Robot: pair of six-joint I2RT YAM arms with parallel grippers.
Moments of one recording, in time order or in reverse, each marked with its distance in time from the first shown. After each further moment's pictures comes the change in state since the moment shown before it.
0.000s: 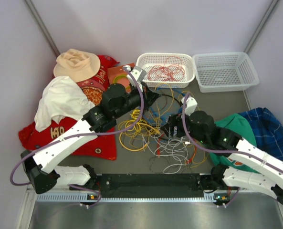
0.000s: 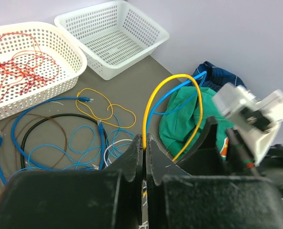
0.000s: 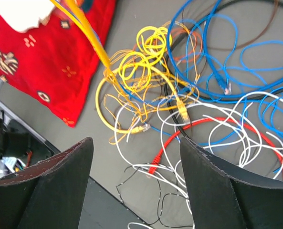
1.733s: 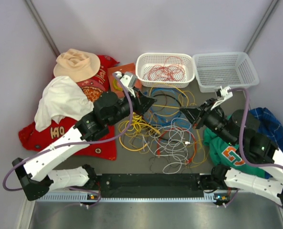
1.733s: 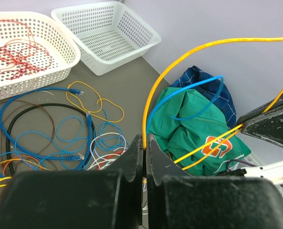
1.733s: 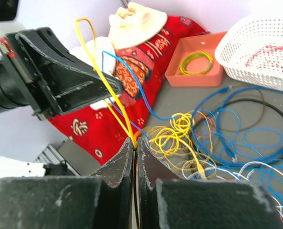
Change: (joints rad) left arm -0.031 -0.121 -0.067 -0.033 -0.065 -0.094; right arm 0.011 -0.177 0.213 0.027 0.053 -0.060
